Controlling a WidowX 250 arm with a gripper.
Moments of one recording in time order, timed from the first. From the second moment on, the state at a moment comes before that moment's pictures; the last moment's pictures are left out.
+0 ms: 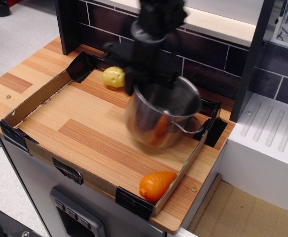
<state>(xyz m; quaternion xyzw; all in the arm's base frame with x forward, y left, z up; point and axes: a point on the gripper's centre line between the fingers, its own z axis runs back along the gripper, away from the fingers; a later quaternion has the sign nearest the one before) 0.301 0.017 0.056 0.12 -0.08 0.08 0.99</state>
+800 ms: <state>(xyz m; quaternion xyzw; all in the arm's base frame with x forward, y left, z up) 0.297 0.029 0.038 0.14 -0.09 0.10 0.98</state>
